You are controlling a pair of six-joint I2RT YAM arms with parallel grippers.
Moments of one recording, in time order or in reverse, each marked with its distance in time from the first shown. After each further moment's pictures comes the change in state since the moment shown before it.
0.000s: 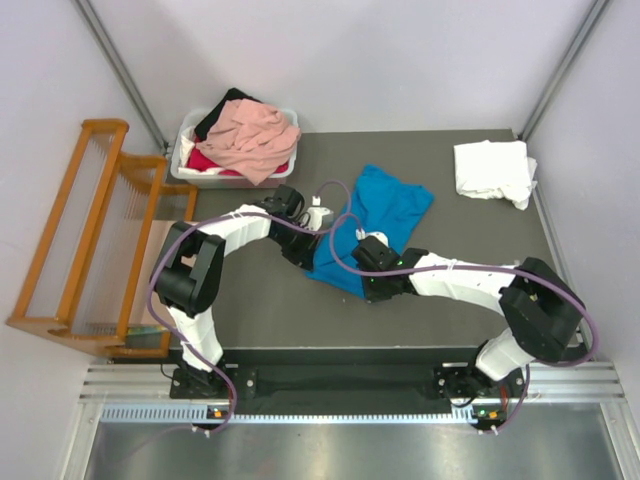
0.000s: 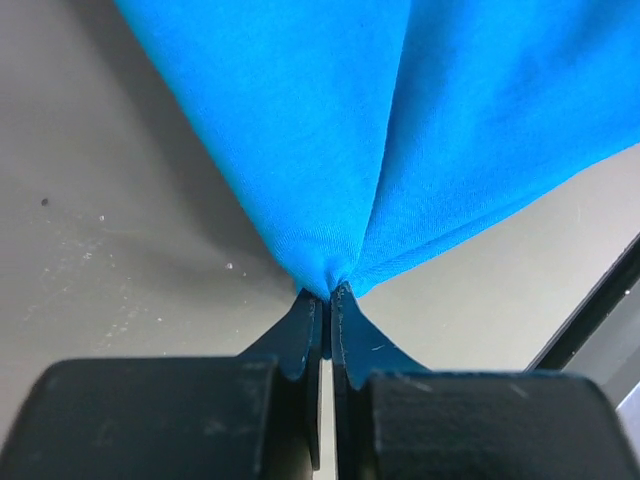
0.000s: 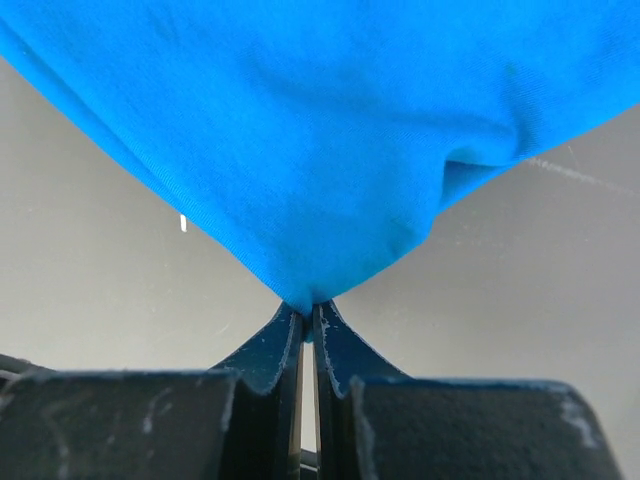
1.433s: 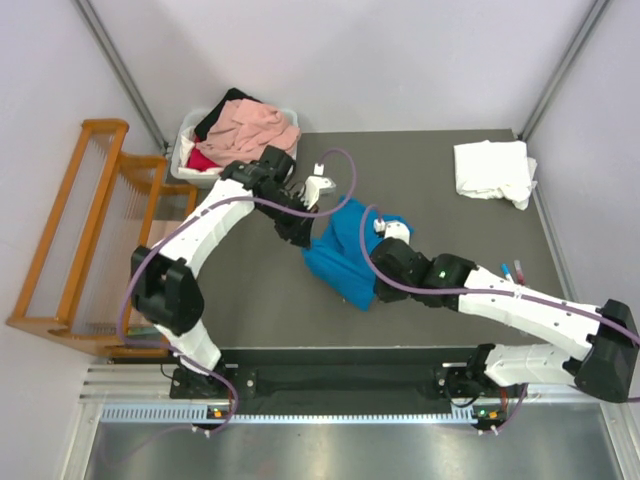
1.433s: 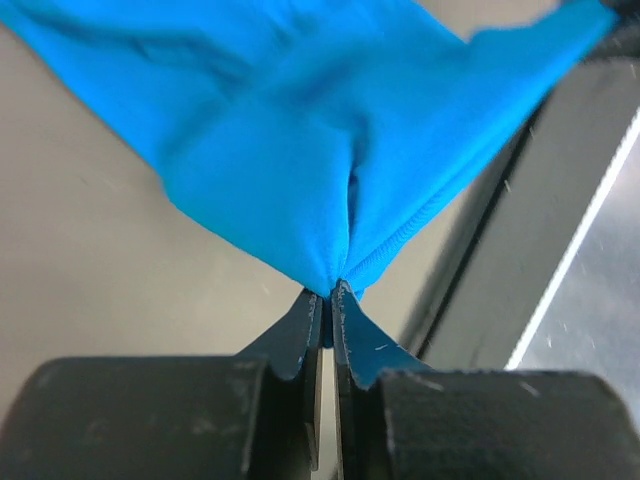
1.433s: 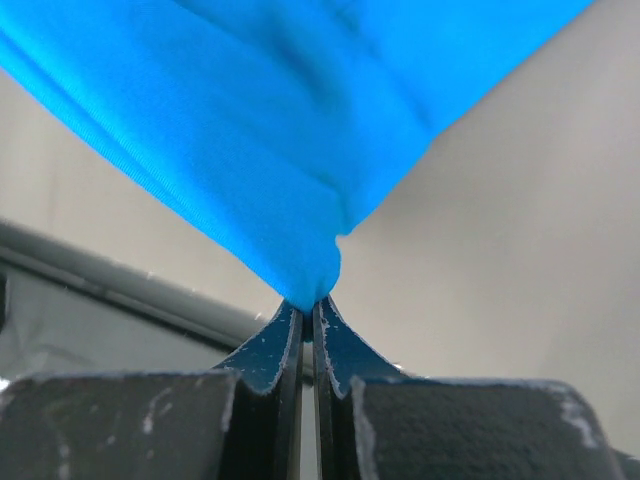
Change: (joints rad) left arm 0.002 -0.205 0.321 -0.520 0.086 0.246; right arm 0.144 -0.355 0.068 -0.245 0.140 0.091
